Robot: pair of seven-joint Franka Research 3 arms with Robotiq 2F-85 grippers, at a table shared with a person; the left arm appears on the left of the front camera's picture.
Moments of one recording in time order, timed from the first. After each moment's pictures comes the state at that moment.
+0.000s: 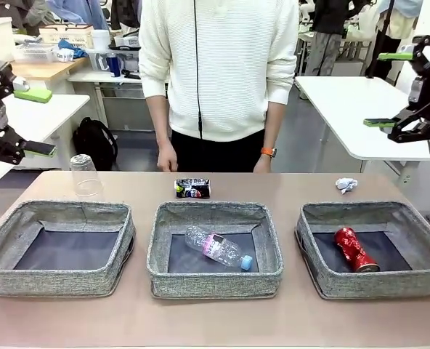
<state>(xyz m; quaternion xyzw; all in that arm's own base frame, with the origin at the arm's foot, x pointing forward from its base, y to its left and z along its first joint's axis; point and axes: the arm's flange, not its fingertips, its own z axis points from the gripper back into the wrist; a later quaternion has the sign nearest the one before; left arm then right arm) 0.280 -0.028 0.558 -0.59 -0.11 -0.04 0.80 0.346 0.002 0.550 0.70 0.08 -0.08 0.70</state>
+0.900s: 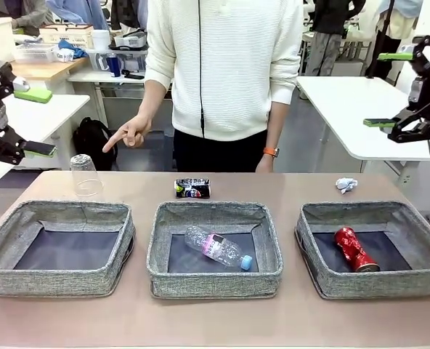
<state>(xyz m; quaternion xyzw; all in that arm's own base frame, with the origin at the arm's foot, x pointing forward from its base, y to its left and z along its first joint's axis) 0.280 -0.028 0.558 -0.59 -0.11 -0.04 0.80 0.346 0.002 0.550 0.70 0.08 -0.08 0.70</state>
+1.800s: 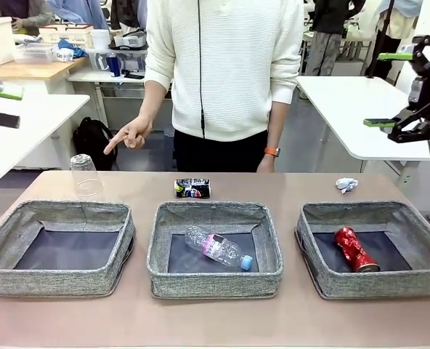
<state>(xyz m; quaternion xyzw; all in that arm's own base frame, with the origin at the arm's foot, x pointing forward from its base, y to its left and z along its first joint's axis) 0.306 0.042 0.573 -0.44 -0.33 -0.13 0.82 0.346 0.002 0.549 0.70 0.08 -0.08 0.70</state>
